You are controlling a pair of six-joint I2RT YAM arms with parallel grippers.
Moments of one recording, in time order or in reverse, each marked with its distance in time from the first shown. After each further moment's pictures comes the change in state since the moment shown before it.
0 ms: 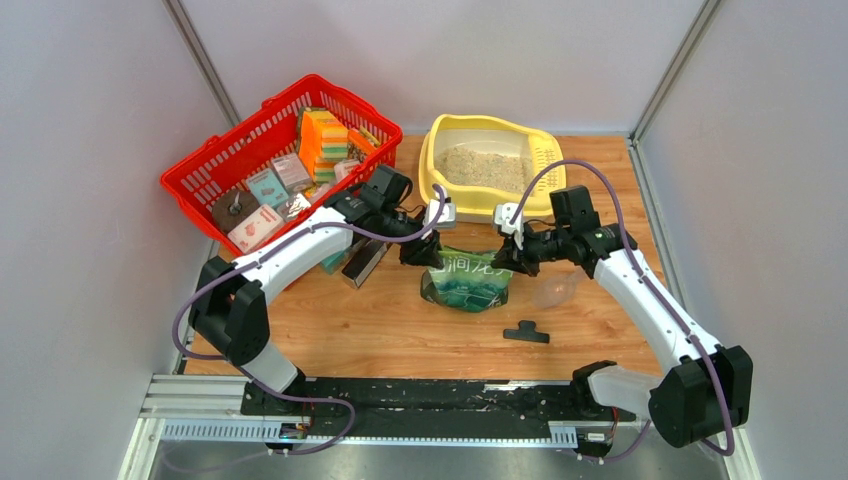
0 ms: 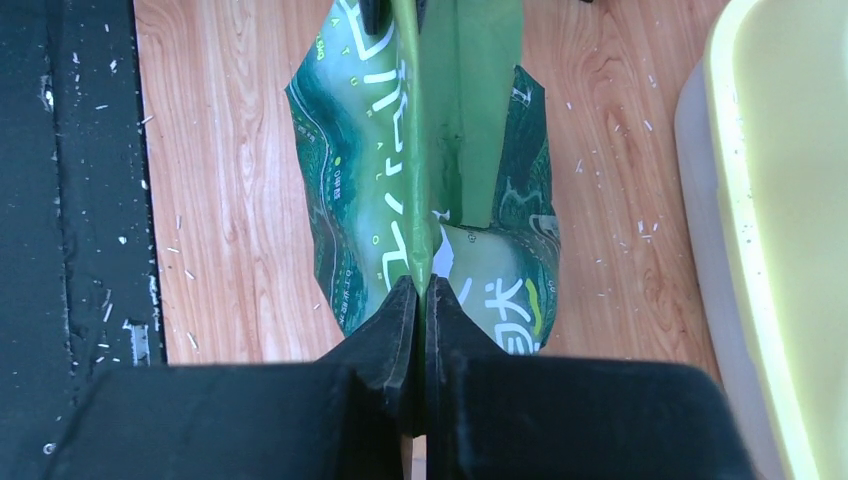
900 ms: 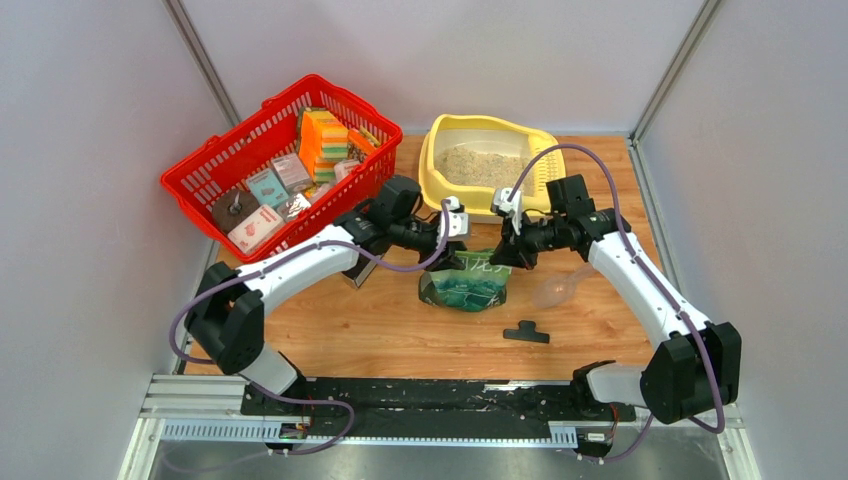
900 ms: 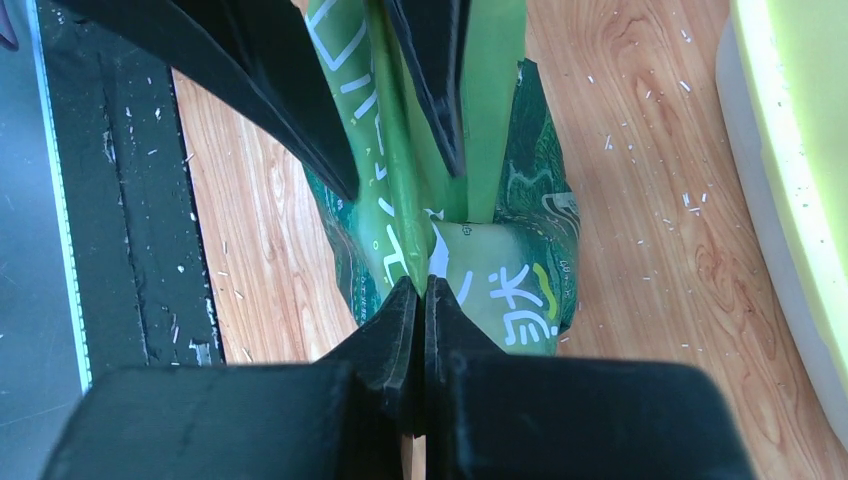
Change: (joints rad) left arm -0.115 -0.023 -0.117 0.399 -0.071 -0.076; right arm -0.019 0.106 0.089 -0.055 -0.027 0.150
